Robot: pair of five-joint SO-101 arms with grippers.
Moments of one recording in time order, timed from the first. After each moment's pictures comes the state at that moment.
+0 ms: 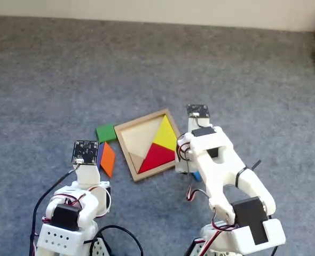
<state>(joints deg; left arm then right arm) 7.5 -101.5 96.0 76.3 17.1 -20.8 -5.4 43.4 57.0 -10.8</state>
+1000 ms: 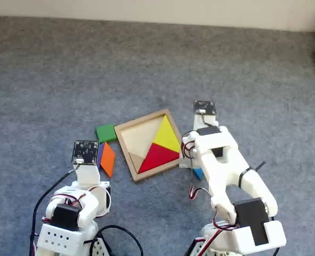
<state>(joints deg) 7.5 -101.5 96.0 76.3 17.1 -19.3 -5.4 43.4 54.1 -10.4</state>
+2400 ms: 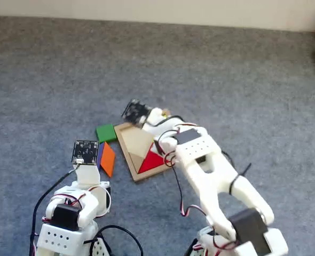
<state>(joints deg) 7.5 -101.5 96.0 76.3 17.1 -32.3 -10.0 41.5 34.6 45.4</state>
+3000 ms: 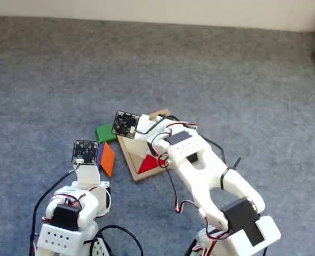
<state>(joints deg) 7.5 -101.5 96.0 76.3 17.1 -34.5 -5.4 41.5 27.0 53.1</state>
